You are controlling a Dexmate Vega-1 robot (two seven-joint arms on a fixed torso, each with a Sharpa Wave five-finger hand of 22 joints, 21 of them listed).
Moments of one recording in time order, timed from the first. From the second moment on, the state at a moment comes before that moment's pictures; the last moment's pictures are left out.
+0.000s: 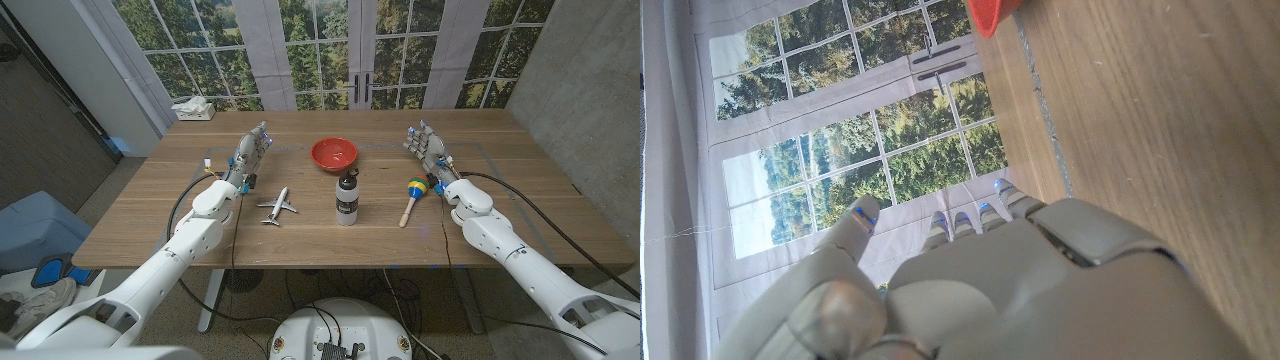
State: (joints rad) left arm 0.85 0.52 0.36 -1.32 -0.64 -0.31 -0.03; left_hand 0.10 0.11 0.66 0.05 0.19 -0.07 -0.08 0.17 0.17 -0.16 -0.09 0.18 0.17 -0.17 -0.03 0.17 0.17 -0.05 -0.04 0.19 0.17; right arm -0.83 -0.50 -0.38 -1.29 0.64 0.29 0.04; right_hand 0.24 0.15 0.32 0.07 0.19 0.24 0.03 0.19 0.18 0.19 0.01 0.19 0.24 0.09 -0.04 0.22 0.39 0.19 -0.04 0.43 0.17
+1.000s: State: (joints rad) left arm 0.86 0.52 0.35 -1.34 -0.63 -0.35 -0.02; left_hand 0.10 0.11 0.66 0.04 0.19 -0.08 -0.09 0.17 0.17 -0.17 -0.09 0.18 0.17 -0.17 -0.03 0.17 0.17 -0.05 -0.04 0.19 0.17; right arm -0.80 -0.45 -0.39 -1.22 0.62 0.40 0.04; right_hand 0.27 0.14 0.37 -0.07 0.18 0.17 -0.03 0.19 0.18 0.15 -0.04 0.20 0.20 0.82 -0.07 0.74 0.77 0.73 0.05 0.75 0.35
